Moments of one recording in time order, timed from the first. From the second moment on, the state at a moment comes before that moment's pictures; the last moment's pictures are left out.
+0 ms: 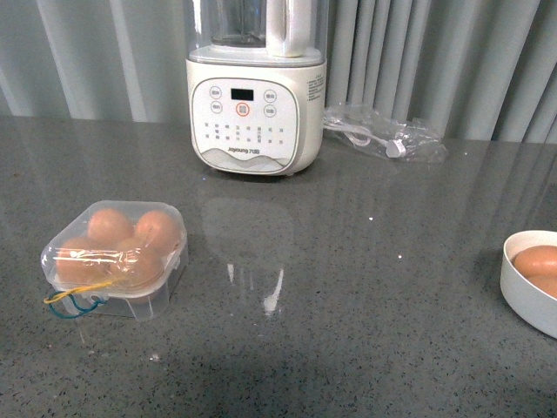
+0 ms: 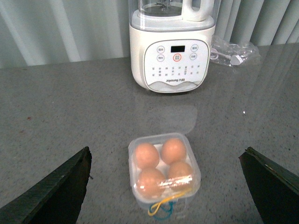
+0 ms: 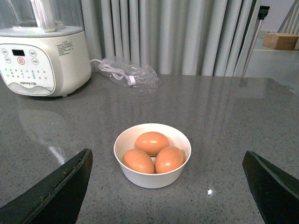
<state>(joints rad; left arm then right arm) -0.13 0.74 0.44 0.18 0.07 0.09 0.00 0.01 0.00 0.00 0.00 -0.01</state>
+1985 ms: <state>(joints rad) 0.00 0.00 0.03 0.00 0.00 0.00 0.00 0.01 0.00 0.00 0.00 -0.01</state>
